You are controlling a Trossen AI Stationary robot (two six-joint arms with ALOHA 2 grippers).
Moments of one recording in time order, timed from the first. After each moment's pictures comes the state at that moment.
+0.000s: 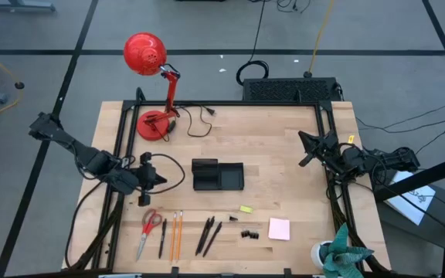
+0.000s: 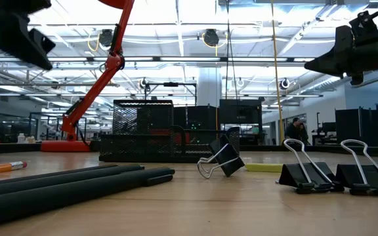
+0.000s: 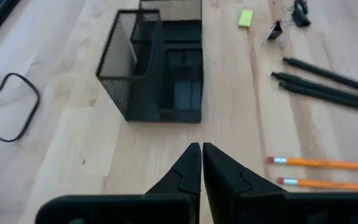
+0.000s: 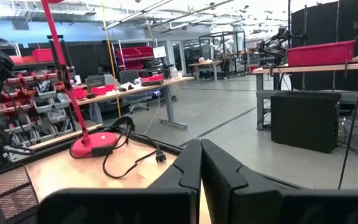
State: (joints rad) left arm -0.55 0.76 0.59 -0.65 -0.45 -0.43; right arm 0.17 0.00 0.01 0.14 0.94 0.01
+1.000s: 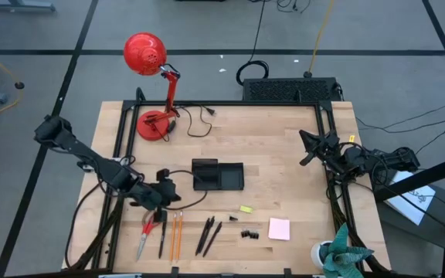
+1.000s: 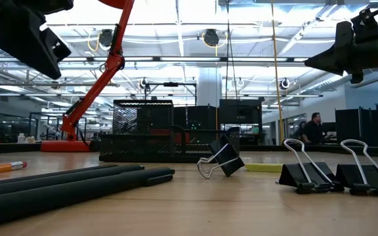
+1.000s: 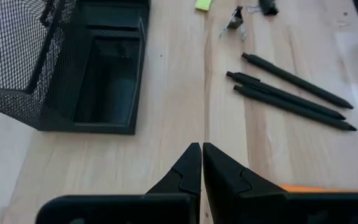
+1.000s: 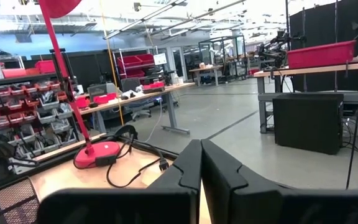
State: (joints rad) left arm -0.55 1.15 0.67 -0.40 -0.31 -0.51; right arm 0.17 0.00 0.02 0.19 0.94 0.01
